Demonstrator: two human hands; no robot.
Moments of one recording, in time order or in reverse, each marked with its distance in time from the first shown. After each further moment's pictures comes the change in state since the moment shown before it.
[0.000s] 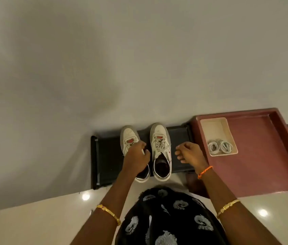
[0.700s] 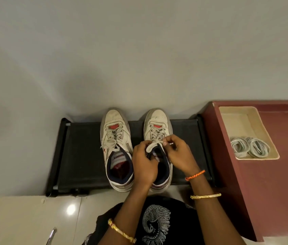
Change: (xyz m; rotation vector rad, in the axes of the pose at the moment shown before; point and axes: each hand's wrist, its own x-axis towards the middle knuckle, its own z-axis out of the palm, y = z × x) left_hand 0.063 -0.081 0.193 -0.382 0.395 0.001; right_hand 0.124 0.123 0.071 -0.106 -0.035 -0.529
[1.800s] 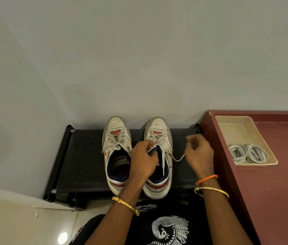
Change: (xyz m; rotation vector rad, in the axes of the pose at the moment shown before) left_hand 0.003 0.019 -0.015 0.037 -0.092 0.107; right_hand -0.015 -0.001 -0.034 -0.029 0.432 0.037
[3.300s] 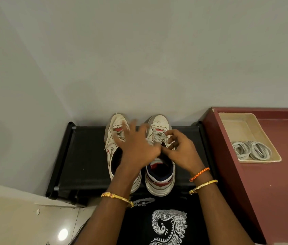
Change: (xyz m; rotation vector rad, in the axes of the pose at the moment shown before) left_hand 0.010 0.018 -0.038 0.539 -0.040 0.066; right_hand -0.011 -0.018 0.025 -0.087 -0.386 -0.201
